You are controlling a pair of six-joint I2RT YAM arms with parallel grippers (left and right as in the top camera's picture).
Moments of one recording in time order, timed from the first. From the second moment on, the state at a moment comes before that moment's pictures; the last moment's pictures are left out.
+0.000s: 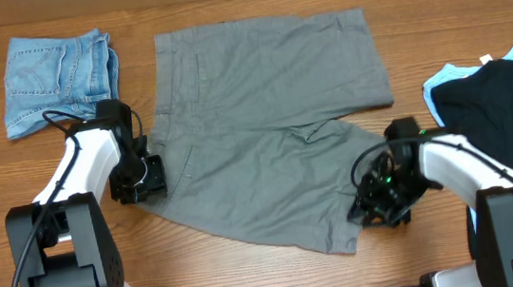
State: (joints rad) left arm 0.08 1.81 1.12 -1.00 0.07 -0.11; right arm 0.09 1.62 0.74 -0.95 -0.53 0.42
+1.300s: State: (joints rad) left arm 0.08 1.82 1.64 -1.41 0.14 -0.11; right arm 0.16 1.29 0.64 -1.05 -0.42 0.70
